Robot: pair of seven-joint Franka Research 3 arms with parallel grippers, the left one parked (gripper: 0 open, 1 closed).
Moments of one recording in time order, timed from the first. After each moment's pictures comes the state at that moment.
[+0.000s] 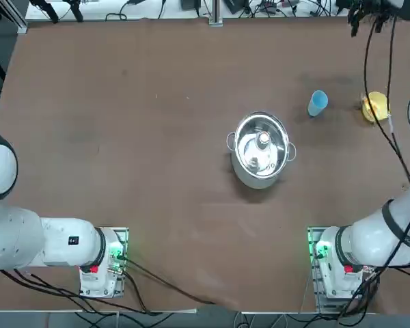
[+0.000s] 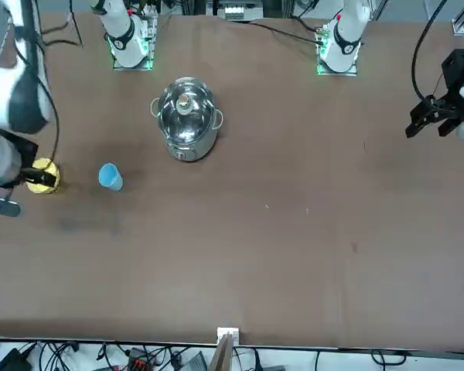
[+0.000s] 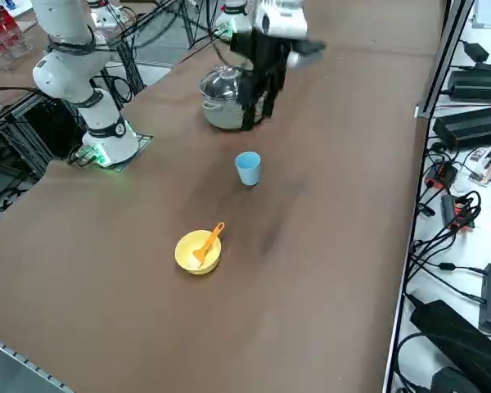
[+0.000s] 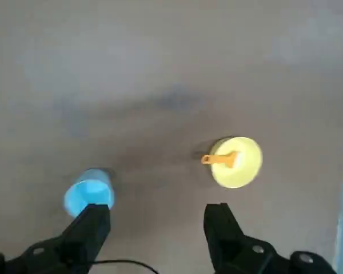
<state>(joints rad) 0.06 0.31 -0.08 -1.47 -0.19 1.66 0.14</state>
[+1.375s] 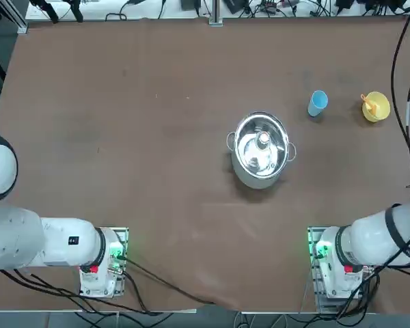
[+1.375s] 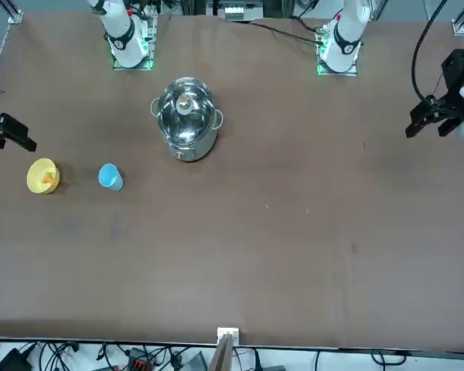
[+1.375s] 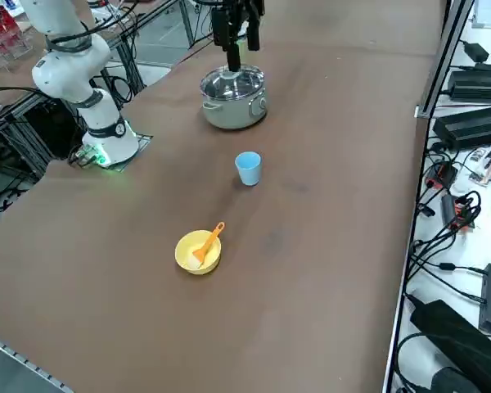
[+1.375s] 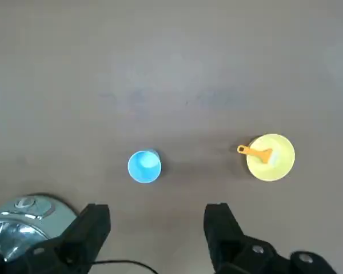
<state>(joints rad) 0.03 0.09 -0.11 -1.50 0.00 1.57 0.00</state>
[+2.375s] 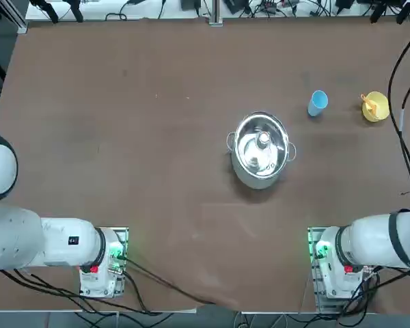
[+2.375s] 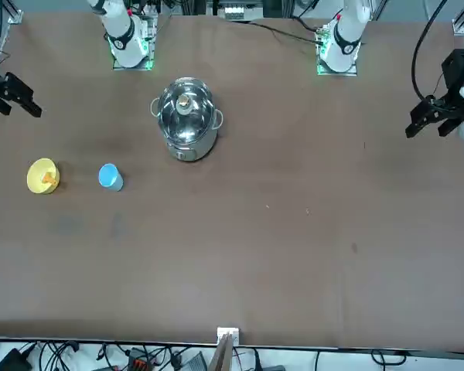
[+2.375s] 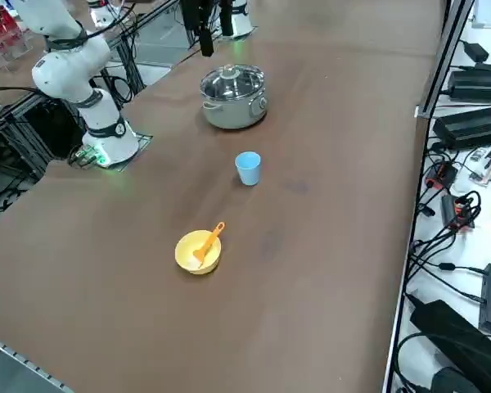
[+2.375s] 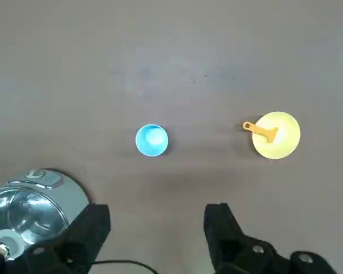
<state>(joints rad) 0.02 -0.08 -0.09 -1.66 0.00 1.57 0.00</state>
